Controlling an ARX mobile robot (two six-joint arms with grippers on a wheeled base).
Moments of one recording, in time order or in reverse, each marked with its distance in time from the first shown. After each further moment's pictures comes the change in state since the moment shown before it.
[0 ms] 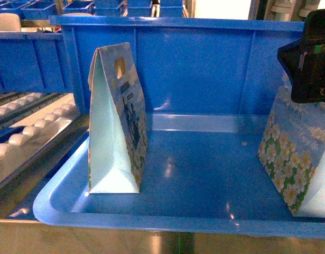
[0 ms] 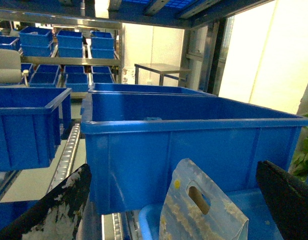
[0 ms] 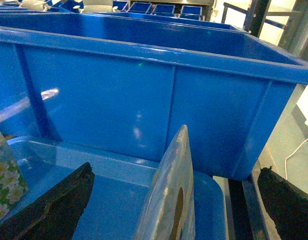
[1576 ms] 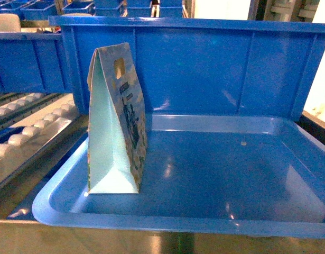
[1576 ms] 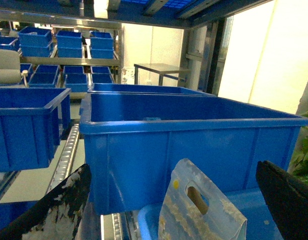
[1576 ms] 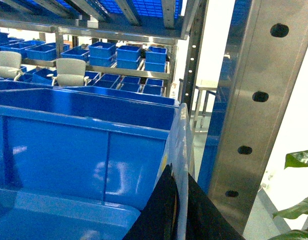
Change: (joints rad) left arm 0.000 0.000 0.000 0.000 0.000 0.000; right arm -0.232 -0.610 -0.235 -0.060 -0.108 -0.101
